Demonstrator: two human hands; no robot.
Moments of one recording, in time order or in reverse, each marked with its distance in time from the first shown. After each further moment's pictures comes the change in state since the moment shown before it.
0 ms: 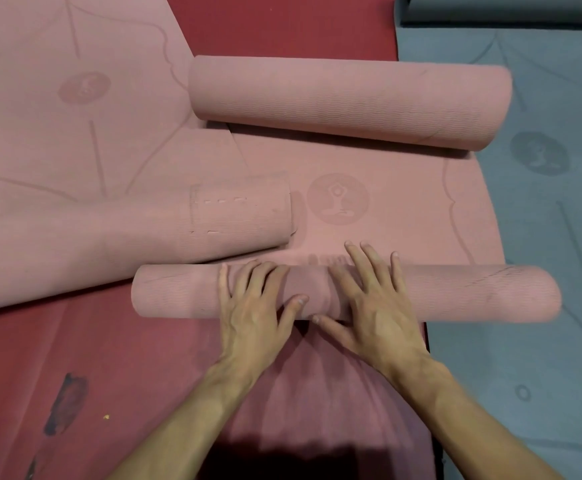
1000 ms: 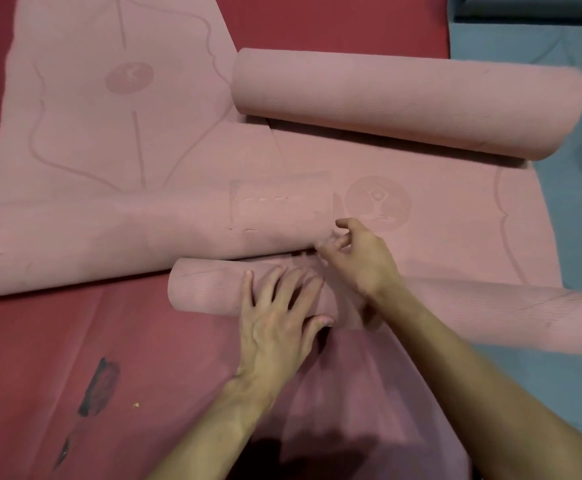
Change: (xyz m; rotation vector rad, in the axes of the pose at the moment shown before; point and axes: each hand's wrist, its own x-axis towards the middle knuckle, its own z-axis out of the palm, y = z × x) left_hand -0.011 -0.014 -0.009 0.151 0.061 0.072; right_hand 0.115 -0.046 -0.006 0.720 -0.272 0.414
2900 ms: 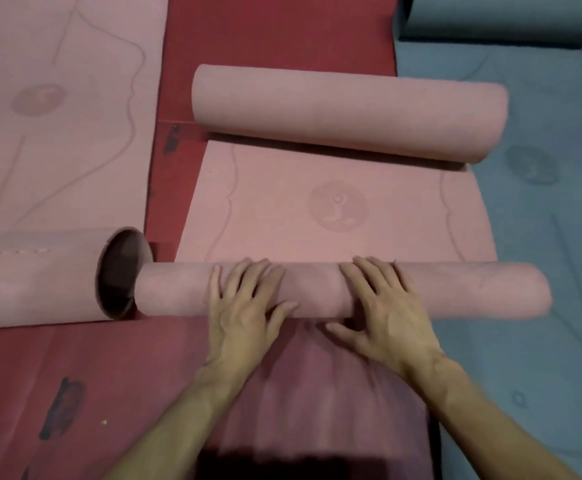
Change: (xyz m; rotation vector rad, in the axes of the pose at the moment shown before) left_hand 0.014 -0.007 -0.002 -0.142 -0.030 -0.011; right_hand -0.086 0.083 -0.029 -0.707 0.117 -0.409
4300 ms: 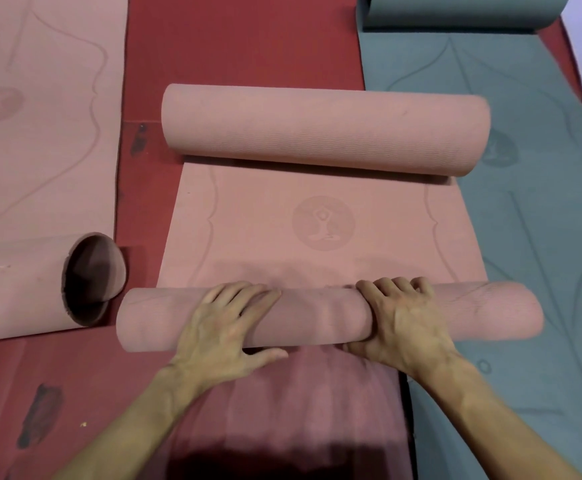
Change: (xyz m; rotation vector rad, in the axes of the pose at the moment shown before) left_hand -0.020 -0.007 -0.004 -0.074 -0.157 0.396; right_hand -0.052 0.036 -0.018 -0.177 -0.118 0.180
